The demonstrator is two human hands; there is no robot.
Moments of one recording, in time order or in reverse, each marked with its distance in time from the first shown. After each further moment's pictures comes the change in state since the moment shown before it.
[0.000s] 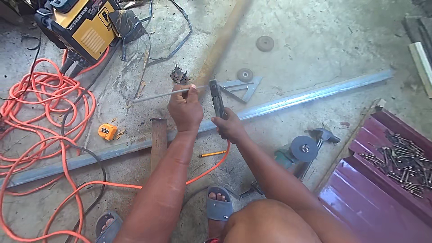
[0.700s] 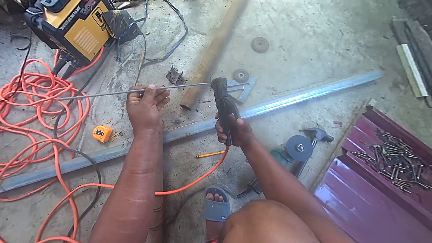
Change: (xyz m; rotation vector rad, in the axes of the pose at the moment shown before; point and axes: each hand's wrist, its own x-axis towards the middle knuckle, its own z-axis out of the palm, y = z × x) left_hand 0.033 0.020 -0.064 -0.418 0.010 -0.308; right_hand 0.007 0.029 -0.041 0.690 -0.780 -0.212
